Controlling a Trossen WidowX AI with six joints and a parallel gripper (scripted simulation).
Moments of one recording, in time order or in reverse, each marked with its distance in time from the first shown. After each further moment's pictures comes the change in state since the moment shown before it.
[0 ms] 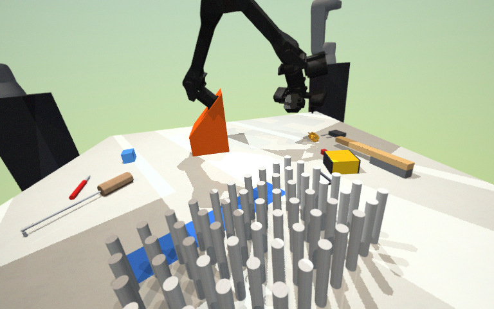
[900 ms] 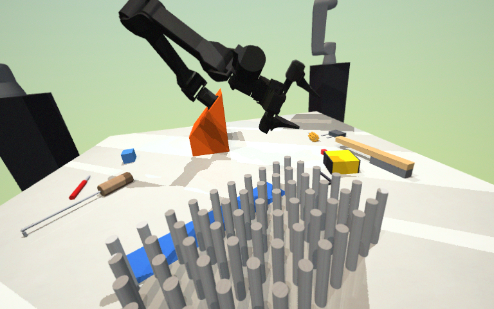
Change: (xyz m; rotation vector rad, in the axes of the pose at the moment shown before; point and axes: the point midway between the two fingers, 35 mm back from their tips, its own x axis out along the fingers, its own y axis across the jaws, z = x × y) arm -0.195 0.092 0.182 -0.678 -0.229 0.873
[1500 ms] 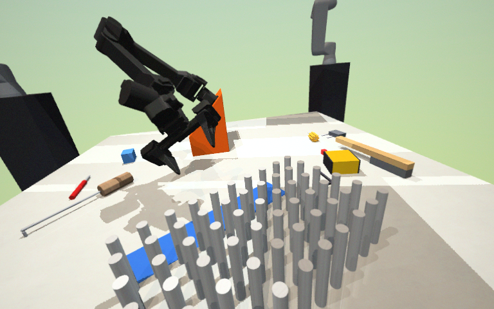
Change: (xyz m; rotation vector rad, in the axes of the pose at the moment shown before) arm -0.191 -0.139 0.169 -0.591 -0.754 -0.302
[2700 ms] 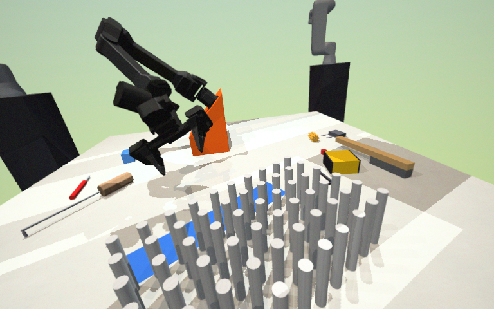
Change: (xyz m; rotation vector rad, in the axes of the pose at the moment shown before) arm -0.013 -0.025 0.004 -0.083 -0.037 -0.070
